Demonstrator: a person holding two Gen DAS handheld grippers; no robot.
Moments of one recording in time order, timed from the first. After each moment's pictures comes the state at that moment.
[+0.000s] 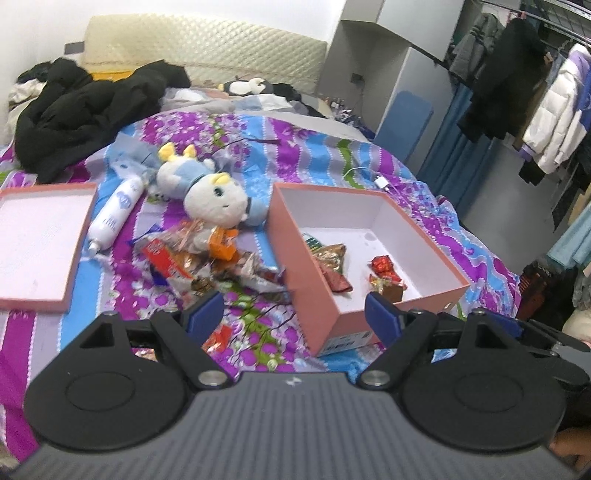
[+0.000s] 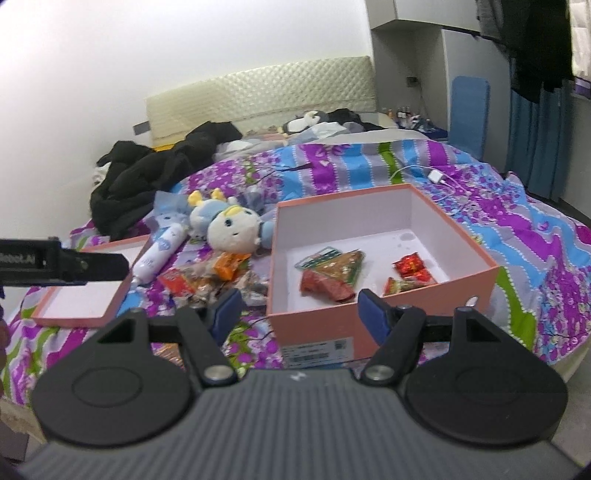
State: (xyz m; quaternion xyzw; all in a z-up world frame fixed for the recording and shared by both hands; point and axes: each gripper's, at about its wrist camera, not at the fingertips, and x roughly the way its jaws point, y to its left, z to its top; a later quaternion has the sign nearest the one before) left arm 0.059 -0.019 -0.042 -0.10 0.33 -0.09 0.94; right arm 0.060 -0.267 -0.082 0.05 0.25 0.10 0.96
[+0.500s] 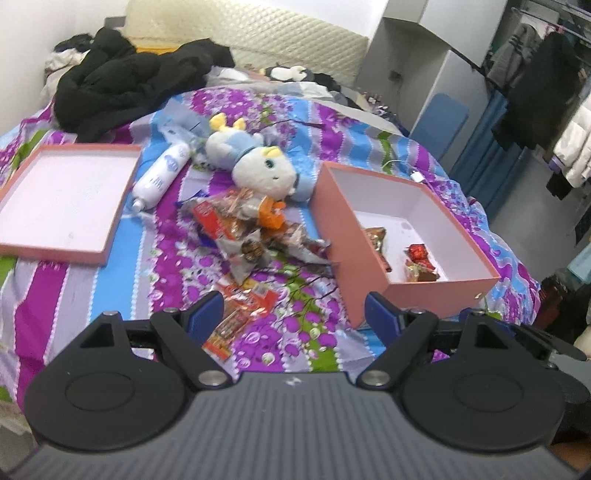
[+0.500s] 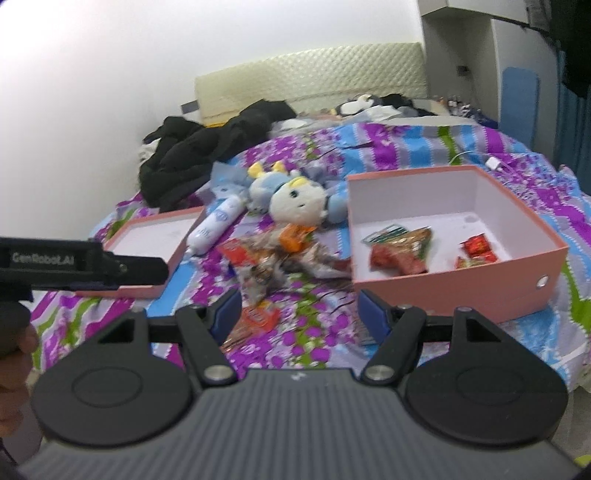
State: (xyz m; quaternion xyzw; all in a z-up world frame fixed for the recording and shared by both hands) left arm 0.031 0.028 -0.077 -0.13 0.35 -0.04 0.93; right arm 0.048 -0.212 -0.108 0.04 0.27 0.18 0.95
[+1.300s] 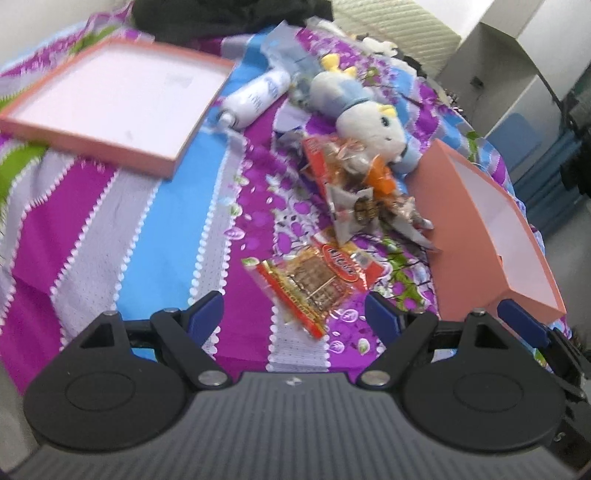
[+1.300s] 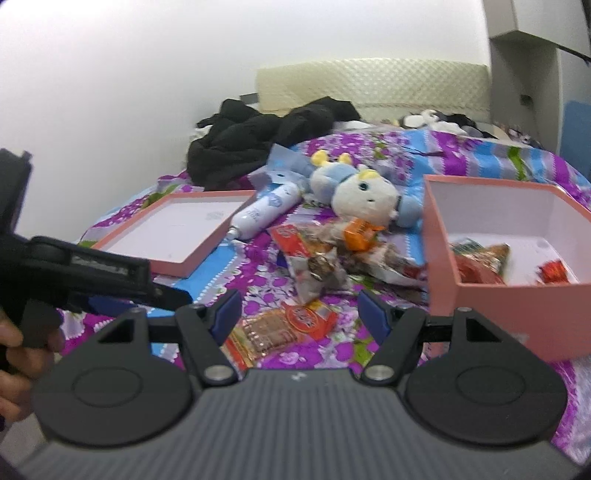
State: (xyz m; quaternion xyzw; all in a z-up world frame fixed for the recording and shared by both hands) left arm 0.068 0.123 -0.191 -0.24 0.41 0.05 0.88; right arm 0.083 -0.141 -0.171 -0.02 0.23 0.26 0.94
